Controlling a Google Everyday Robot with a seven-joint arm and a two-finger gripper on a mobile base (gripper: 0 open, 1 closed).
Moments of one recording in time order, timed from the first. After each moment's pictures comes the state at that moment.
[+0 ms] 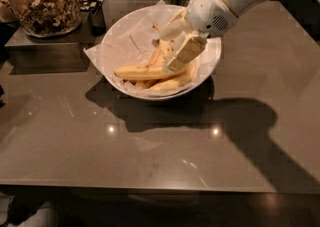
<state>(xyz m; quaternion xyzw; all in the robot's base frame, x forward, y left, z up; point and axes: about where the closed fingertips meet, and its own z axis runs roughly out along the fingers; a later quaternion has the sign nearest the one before) 0.547 -0.032 0.958 -0.70 0.62 0.20 0.30</state>
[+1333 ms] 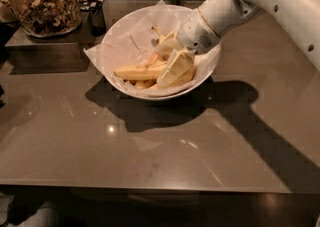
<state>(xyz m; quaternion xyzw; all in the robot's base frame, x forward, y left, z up) 0.577 -0.021 0.891 -0.68 0.63 0.25 0.27</state>
